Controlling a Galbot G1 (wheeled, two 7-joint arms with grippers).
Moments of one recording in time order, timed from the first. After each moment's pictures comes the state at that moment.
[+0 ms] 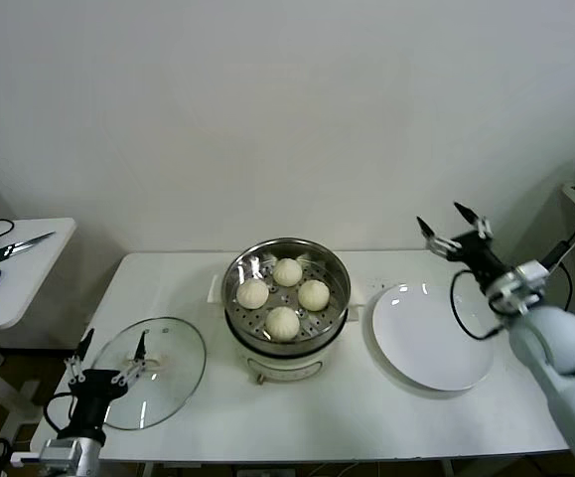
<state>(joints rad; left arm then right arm) 1.69 -1.38 -0.77 -2.06 -0.01 -0.11 0.01 -1.17 0.83 0.55 1.80 0.59 0.02 -0.09</state>
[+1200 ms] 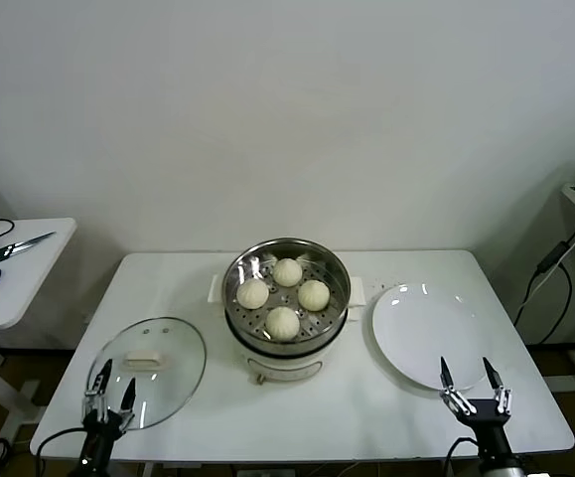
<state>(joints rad) 1.68 -1.38 -0.74 -1.73 1.20 -0.17 -0.41 -1.70 1.25 0.65 1.81 0.40 0.41 -0.05</state>
